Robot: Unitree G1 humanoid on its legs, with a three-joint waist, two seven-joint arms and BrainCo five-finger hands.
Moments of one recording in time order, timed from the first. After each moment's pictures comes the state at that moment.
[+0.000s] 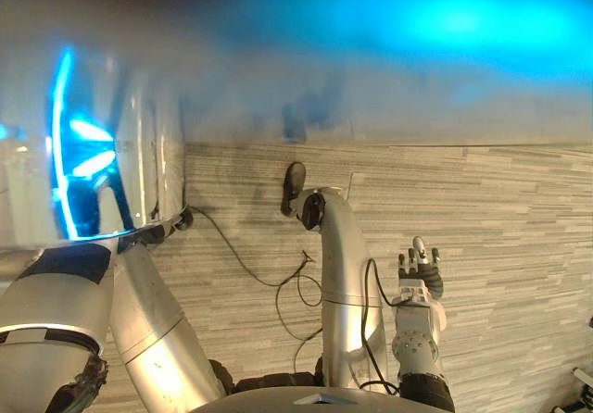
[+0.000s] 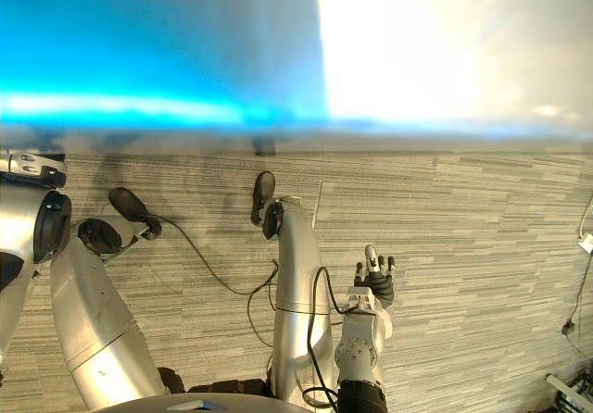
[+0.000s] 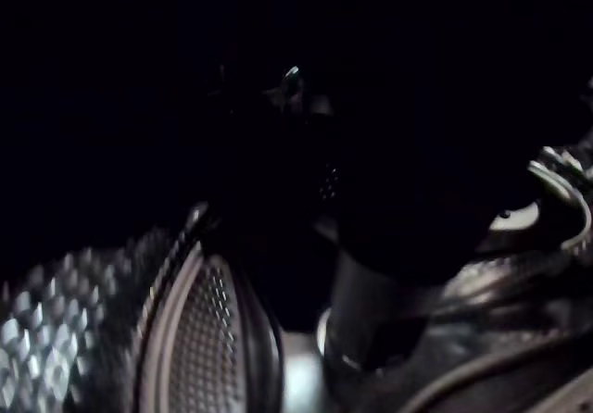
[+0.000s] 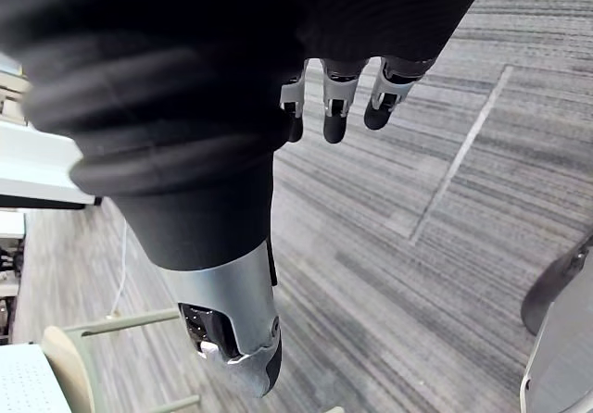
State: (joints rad) left arm -1.35 0.47 -0.08 0.71 -1.08 -0.04 0.29; right arm 0.04 0.07 -0.32 0.25 0.97 -0.19 -0.16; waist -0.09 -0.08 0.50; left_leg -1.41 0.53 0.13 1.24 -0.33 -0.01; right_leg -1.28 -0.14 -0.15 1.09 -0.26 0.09
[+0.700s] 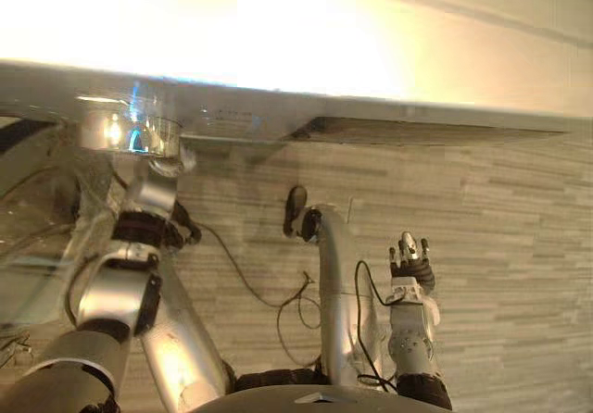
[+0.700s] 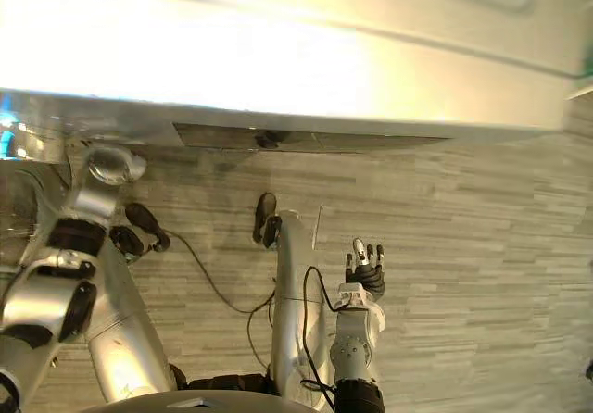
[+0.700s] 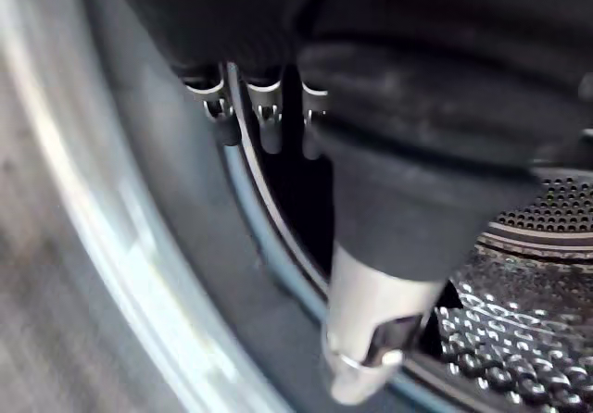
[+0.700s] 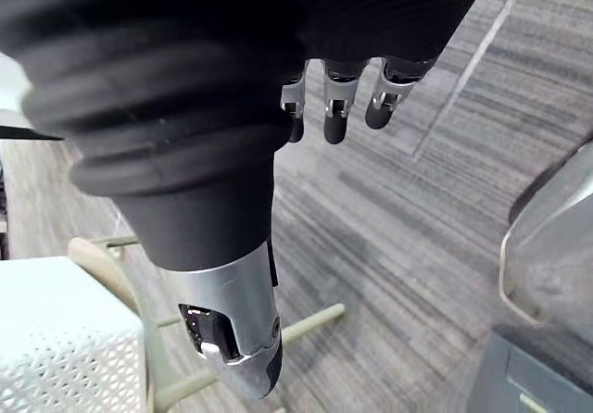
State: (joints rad) left arm -0.69 0.26 0.00 0.61 0.37 0.13 0.13; right arm 0.06 0.06 -0.27 0.23 0.94 -0.17 -0.11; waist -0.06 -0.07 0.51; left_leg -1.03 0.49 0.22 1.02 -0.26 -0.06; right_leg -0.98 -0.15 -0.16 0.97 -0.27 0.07
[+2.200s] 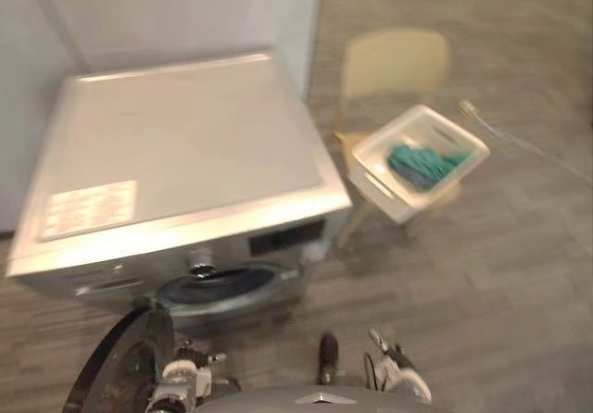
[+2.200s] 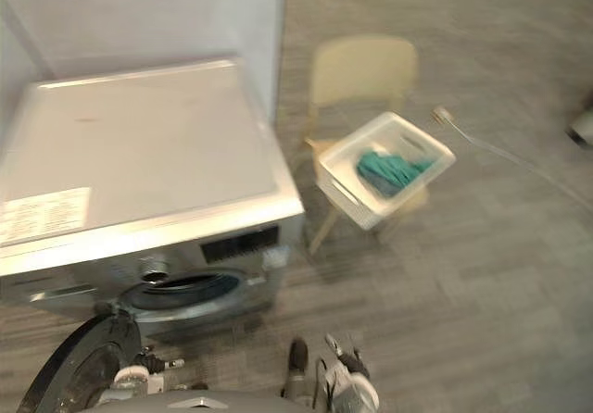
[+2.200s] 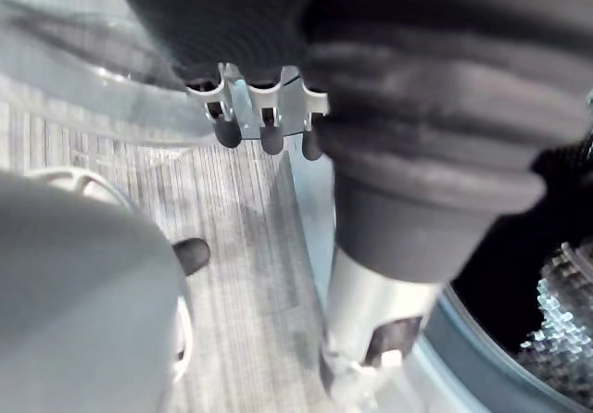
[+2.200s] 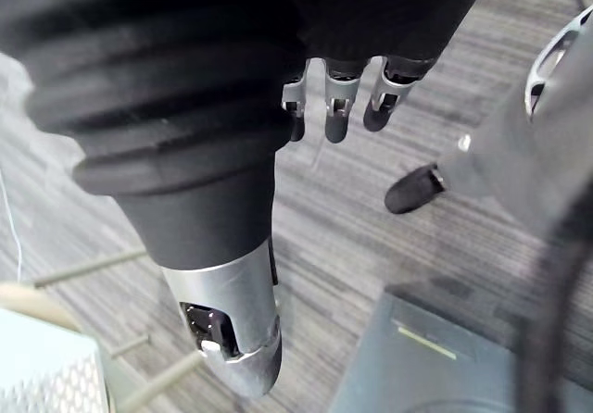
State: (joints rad) left arm -0.02 -0.01 0.35 1.12 0.25 0.07 0.13; right arm 0.06 0.00 -0.41 0.89 0.47 -0.02 -0.10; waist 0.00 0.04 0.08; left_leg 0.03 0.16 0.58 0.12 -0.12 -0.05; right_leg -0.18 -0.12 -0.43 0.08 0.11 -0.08
